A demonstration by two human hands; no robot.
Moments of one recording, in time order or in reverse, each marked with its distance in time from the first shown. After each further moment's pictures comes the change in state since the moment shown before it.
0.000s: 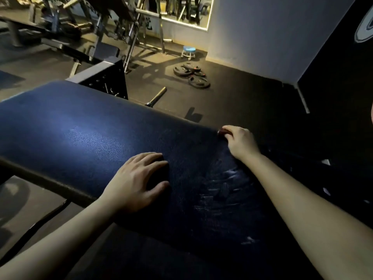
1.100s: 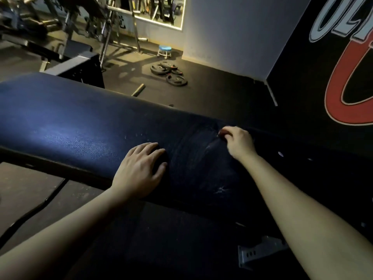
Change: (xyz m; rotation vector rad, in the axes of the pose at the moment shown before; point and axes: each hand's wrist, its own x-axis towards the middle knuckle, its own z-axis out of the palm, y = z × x) left_hand -0.027 0.065 0.021 0.063 0.048 -0.047; right_hand -0.109 0.032 -0.040 -0.026 0.055 0.147
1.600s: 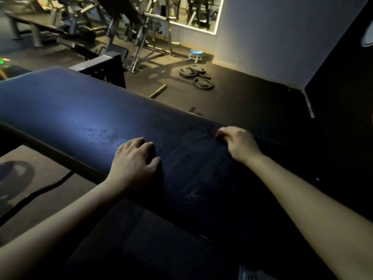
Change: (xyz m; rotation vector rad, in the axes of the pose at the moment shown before) left_hand 0.024 0.064 0.020 0.083 -0.010 -0.376; right_hand 0.036 0.058 -0.019 0.050 -0.129 -0.377
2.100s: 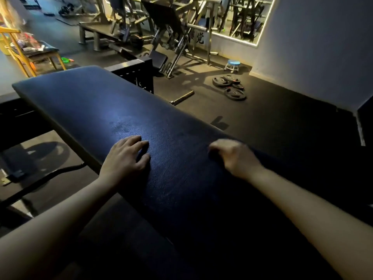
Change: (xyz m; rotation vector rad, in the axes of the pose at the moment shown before) left_hand -0.014 0.026 0.015 0.002 0.143 -0.157; right_hand -0.003 0.031 -0.012 0.031 -0.099 -0.392
